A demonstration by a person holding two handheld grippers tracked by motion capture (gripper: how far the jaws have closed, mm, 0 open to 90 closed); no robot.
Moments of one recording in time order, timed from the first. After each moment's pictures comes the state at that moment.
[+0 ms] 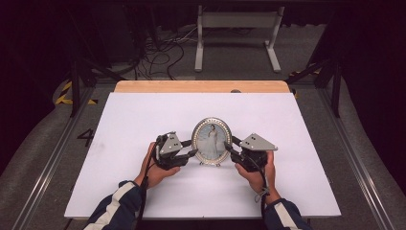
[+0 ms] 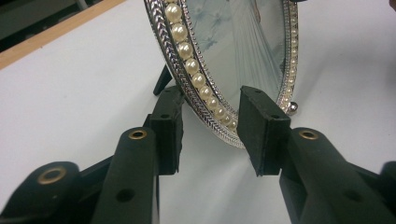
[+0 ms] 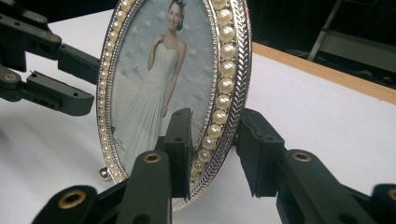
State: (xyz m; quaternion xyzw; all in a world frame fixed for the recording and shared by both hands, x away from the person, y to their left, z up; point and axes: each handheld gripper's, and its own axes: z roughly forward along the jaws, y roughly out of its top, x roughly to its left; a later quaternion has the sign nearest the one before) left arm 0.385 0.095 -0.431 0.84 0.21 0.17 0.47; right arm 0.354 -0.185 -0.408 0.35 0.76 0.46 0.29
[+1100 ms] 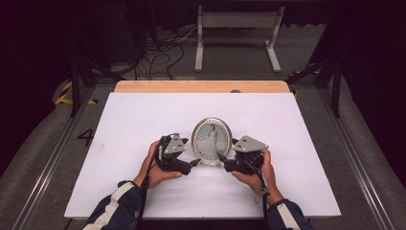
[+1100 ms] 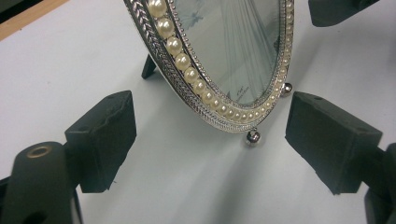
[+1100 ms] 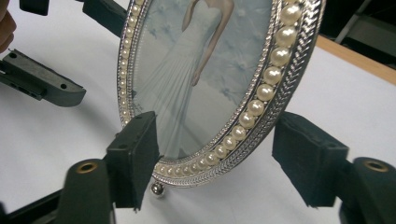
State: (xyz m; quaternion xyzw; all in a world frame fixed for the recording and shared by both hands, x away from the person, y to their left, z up) left arm 0.385 0.090 -0.433 0.86 0.20 0.15 0.44; right arm 0.355 -0.176 -0.412 0.32 0.82 0.41 0.26
